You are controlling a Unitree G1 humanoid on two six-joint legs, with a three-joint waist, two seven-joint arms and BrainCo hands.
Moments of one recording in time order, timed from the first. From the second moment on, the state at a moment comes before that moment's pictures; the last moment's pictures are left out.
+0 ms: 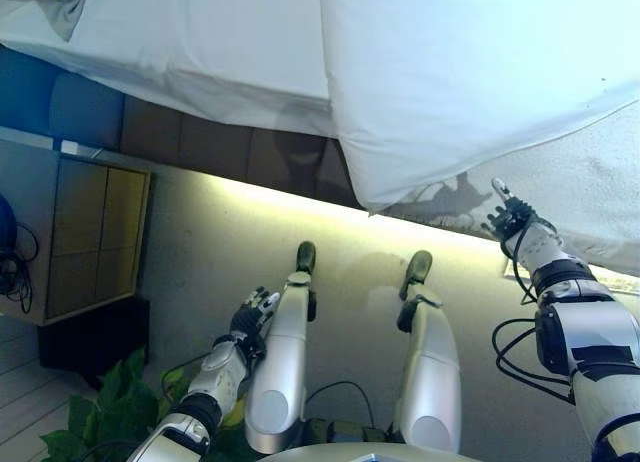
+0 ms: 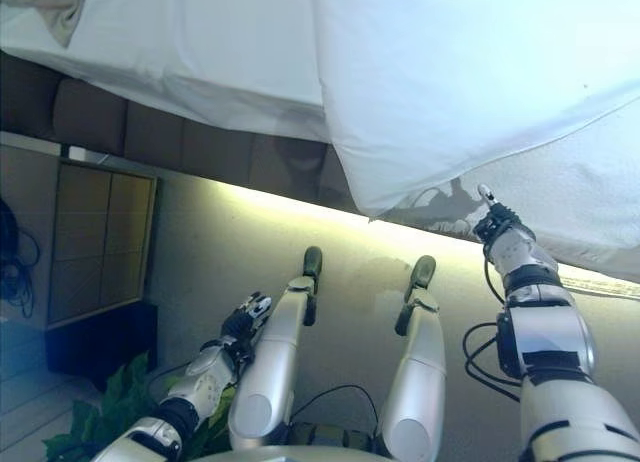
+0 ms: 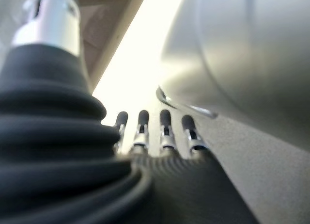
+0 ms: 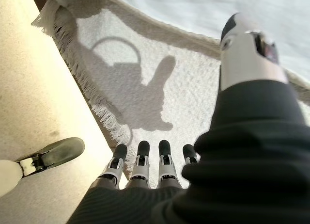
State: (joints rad) left arm -0.17 0.25 -0.37 0.85 -0.82 -0.18 -0.06; right arm -0.88 -0.59 0.01 1.24 0.99 0.22 -0.14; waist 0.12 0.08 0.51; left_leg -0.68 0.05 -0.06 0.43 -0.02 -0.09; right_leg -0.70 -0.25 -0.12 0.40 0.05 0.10
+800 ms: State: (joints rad) left arm 0.00 0.34 -0.29 0.72 -0.89 -0.22 -0.09; right arm -1.11 -0.80 0.06 1.22 1.02 0.22 -0.12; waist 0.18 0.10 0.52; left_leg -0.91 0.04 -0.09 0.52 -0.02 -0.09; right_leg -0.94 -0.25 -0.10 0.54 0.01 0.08
